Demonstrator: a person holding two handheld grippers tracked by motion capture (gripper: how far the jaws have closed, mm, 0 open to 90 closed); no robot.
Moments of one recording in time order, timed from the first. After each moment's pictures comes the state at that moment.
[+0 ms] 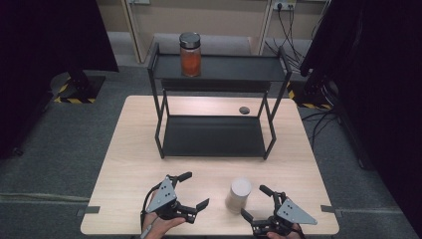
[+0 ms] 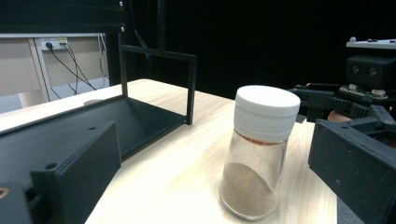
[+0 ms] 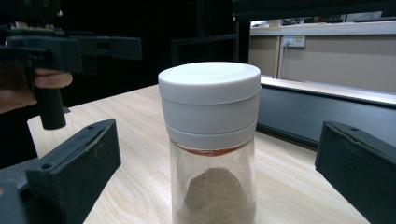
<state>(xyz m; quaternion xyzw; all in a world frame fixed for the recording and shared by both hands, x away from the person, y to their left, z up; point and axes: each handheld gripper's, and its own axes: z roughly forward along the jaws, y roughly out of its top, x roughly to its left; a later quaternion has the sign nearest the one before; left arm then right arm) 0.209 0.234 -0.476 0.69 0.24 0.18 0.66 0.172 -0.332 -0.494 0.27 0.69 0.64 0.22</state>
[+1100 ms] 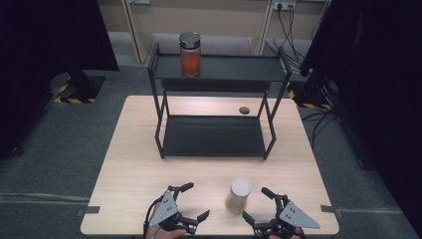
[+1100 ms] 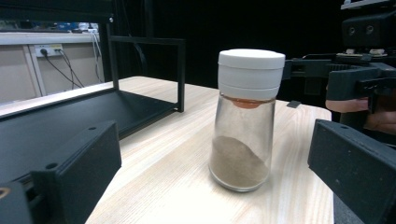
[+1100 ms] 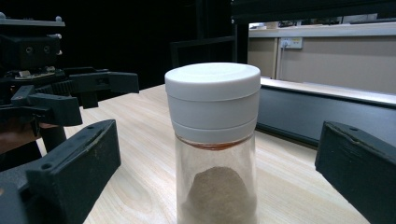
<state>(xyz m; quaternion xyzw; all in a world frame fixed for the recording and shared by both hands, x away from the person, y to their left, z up) 0.196 0.232 -0.518 0.68 0.22 0.19 0.67 0.163 -0.335 -0.495 0.28 0.69 0.64 0.22</state>
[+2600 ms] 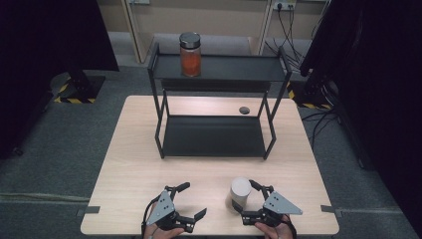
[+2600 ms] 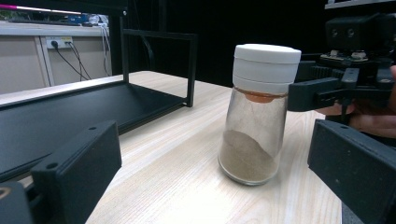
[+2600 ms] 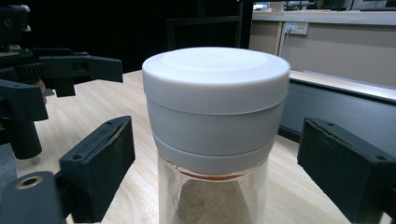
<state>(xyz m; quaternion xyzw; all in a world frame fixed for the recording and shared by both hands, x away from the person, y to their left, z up) 0.193 0.236 -0.521 0.68 0.24 0.19 0.67 0.193 -0.304 -0.483 0.27 0.72 0.60 0.22</state>
